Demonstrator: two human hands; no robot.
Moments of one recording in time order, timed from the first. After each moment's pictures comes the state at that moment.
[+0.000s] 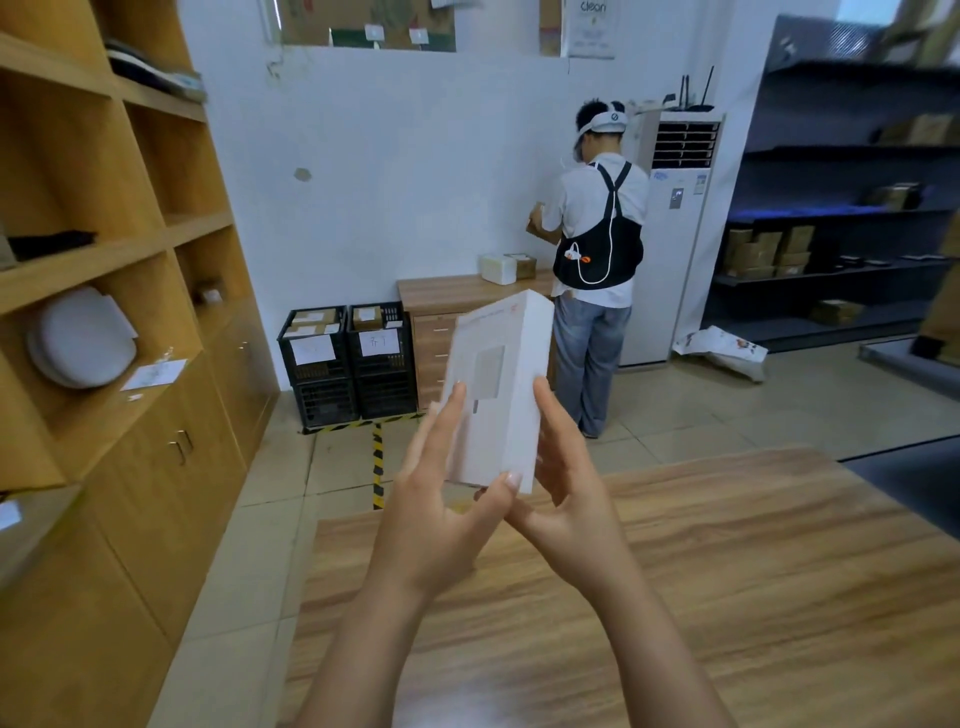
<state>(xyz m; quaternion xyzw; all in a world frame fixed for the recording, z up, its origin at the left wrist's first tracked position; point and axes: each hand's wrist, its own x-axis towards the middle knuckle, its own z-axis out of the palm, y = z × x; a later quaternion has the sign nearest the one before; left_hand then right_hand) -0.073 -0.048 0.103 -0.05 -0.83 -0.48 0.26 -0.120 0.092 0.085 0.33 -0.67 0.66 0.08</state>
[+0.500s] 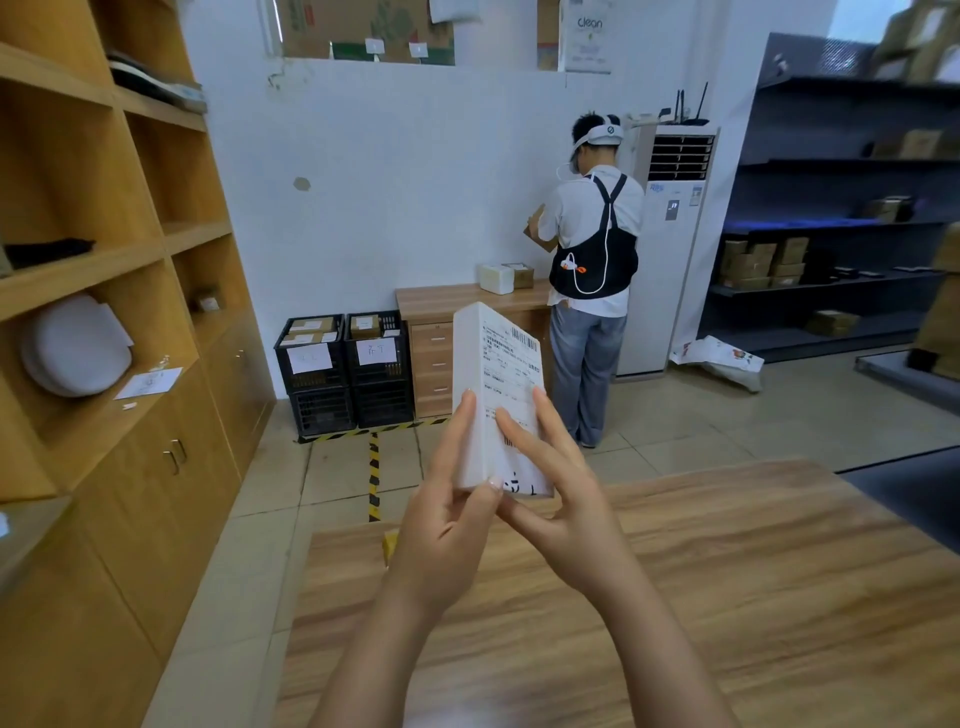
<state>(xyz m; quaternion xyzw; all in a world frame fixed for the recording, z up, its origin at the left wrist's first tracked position) -0.080 -0.037 0.099 -0.15 -0.72 -0.64 0.22 -0.132 0.099 0.090 0.36 -0.73 0.56 0.14</state>
